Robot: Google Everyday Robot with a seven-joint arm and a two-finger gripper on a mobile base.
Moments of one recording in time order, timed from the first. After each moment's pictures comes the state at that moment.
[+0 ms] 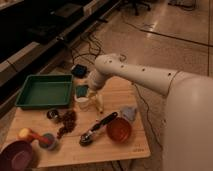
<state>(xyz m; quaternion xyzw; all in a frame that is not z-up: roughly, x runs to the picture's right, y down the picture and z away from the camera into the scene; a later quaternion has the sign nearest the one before) -0.102 0.012 0.794 -0.28 0.23 0.93 0.09</state>
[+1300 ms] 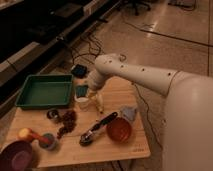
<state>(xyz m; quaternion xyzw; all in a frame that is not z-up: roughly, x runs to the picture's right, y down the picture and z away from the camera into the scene) -0.102 0.012 0.794 -0.28 0.23 0.93 0.09</state>
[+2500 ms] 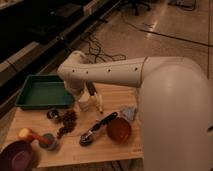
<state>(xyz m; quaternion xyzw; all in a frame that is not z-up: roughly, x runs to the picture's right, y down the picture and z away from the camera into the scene) -0.176 0.024 0.760 -0.18 0.16 0.90 0.37</state>
